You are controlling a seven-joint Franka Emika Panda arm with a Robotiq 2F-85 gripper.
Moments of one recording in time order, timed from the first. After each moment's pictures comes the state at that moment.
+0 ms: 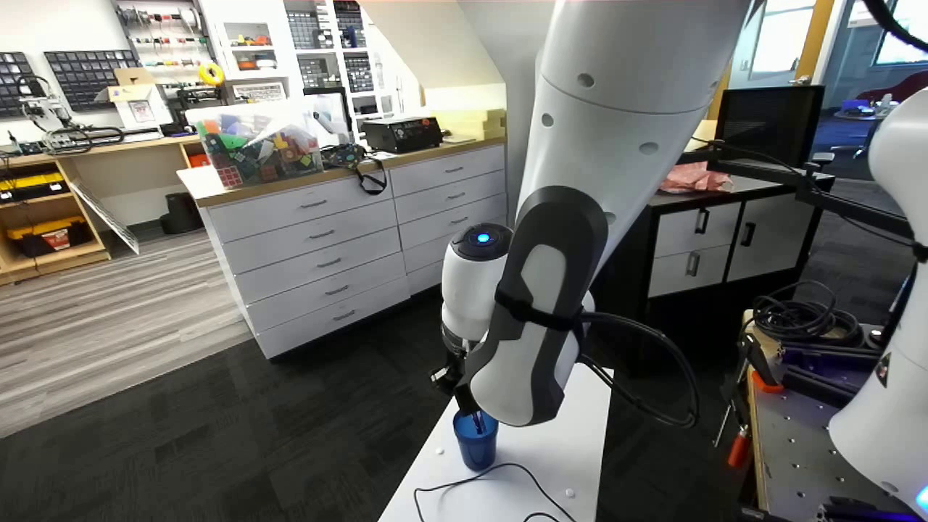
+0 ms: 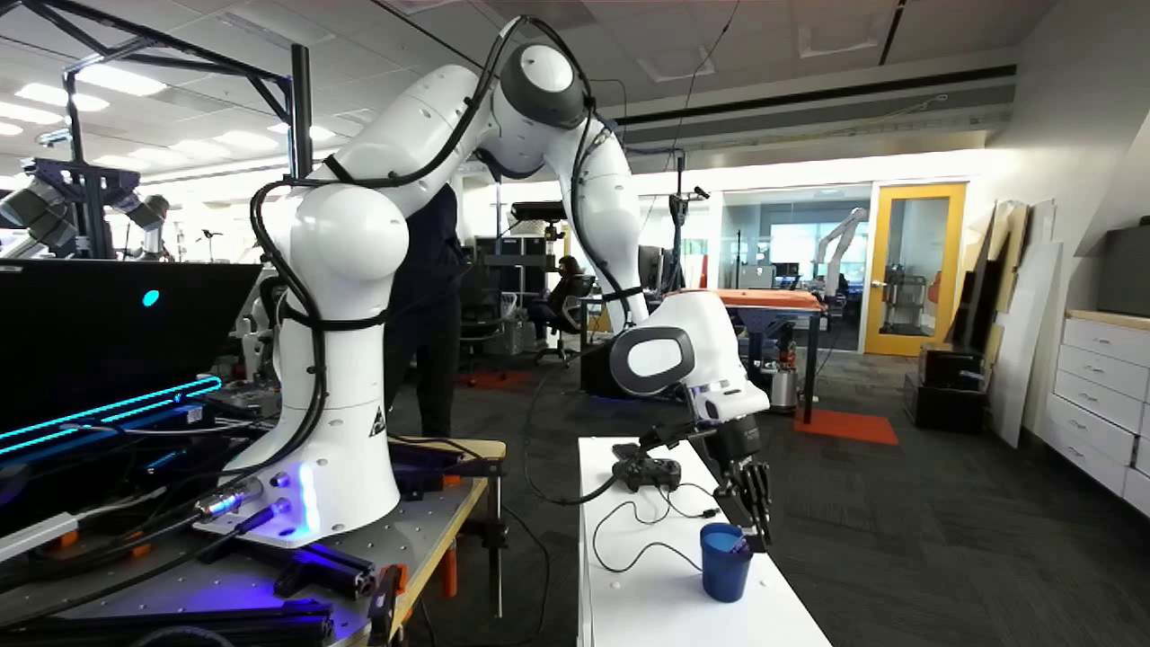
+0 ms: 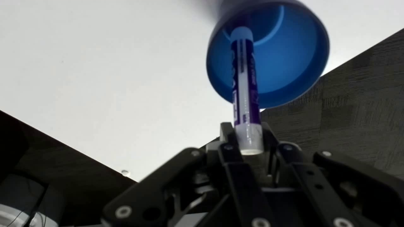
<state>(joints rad) 0.87 0.72 -0.54 -2.33 0.47 3.15 0.64</state>
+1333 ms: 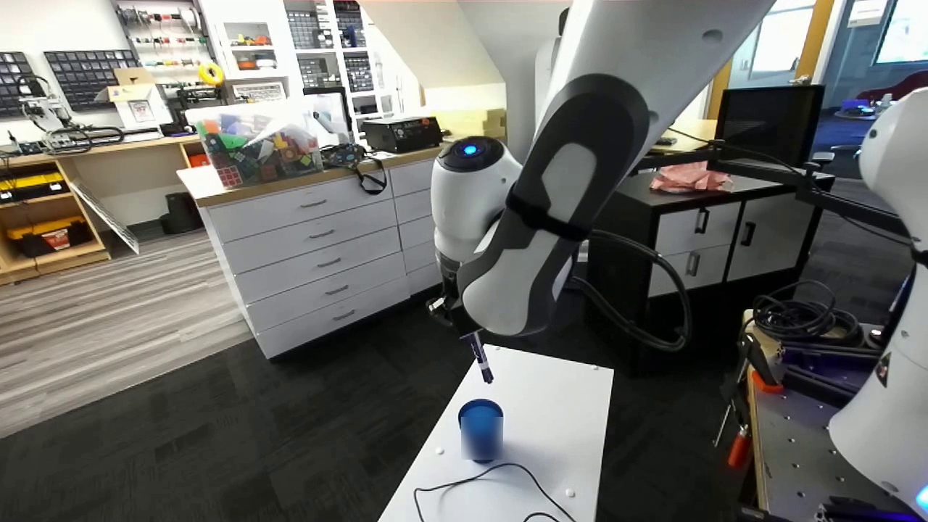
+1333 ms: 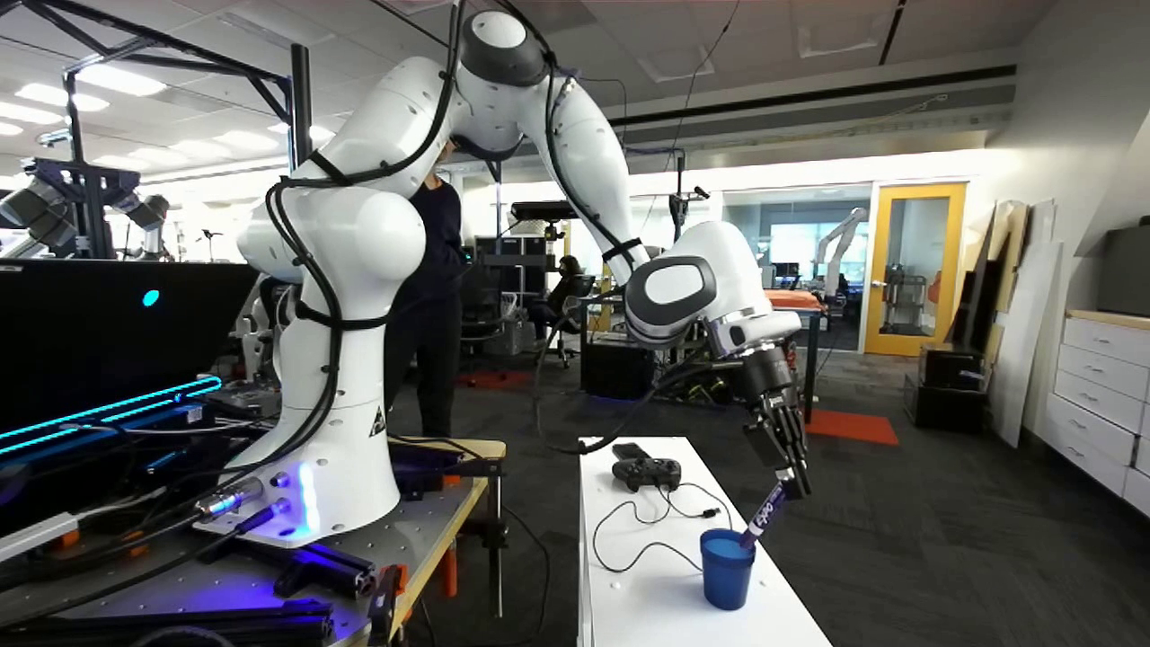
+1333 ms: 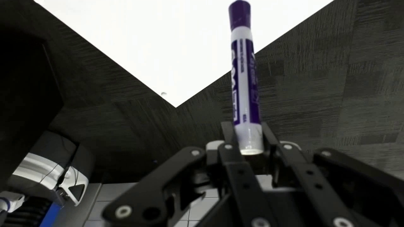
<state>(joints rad) 1.17 0.63 -0.96 -2.38 0.35 2.96 0.66</state>
